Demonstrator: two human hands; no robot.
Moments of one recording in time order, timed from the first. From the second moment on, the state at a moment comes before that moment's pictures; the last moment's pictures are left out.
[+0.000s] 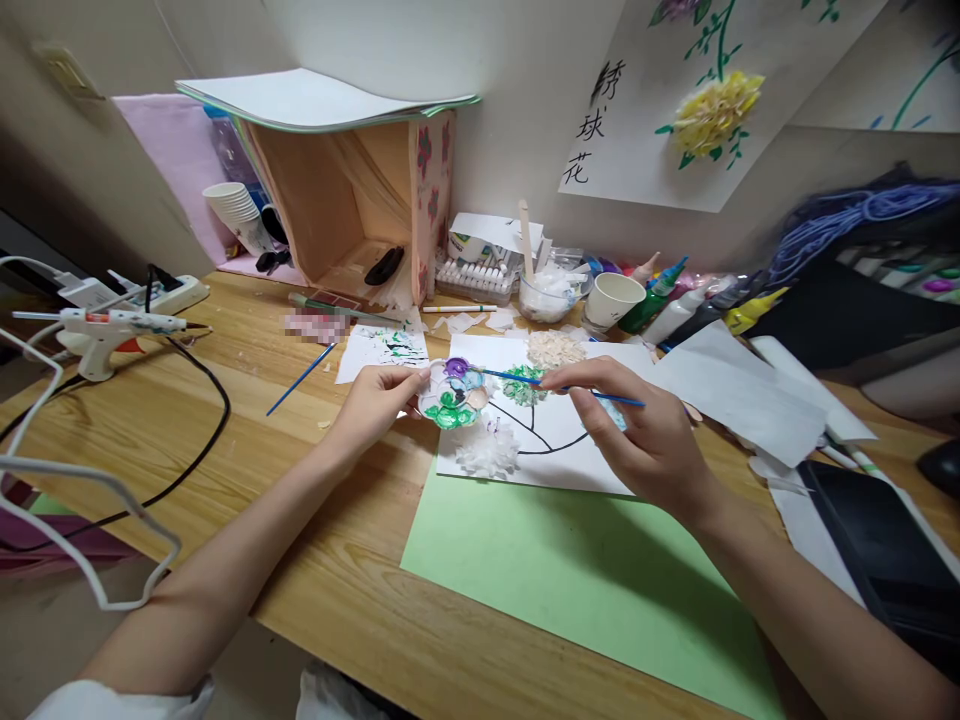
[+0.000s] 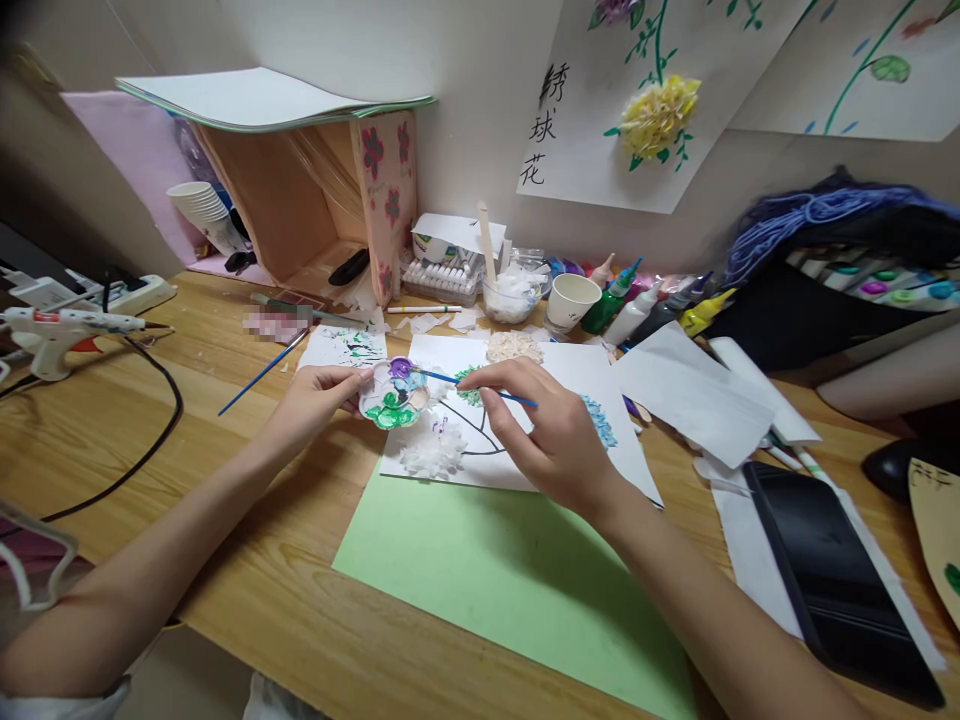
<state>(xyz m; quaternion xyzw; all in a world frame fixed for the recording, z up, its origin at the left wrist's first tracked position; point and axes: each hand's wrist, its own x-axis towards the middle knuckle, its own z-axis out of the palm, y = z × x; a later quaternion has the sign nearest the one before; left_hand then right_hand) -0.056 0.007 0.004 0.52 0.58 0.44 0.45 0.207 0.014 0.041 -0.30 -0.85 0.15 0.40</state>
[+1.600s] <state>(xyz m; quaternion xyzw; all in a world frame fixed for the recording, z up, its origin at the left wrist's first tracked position) -0.056 0.014 0.004 0.44 0.64 0.48 0.40 0.239 -0.017 -0.041 -0.38 -0.70 0.33 0.51</state>
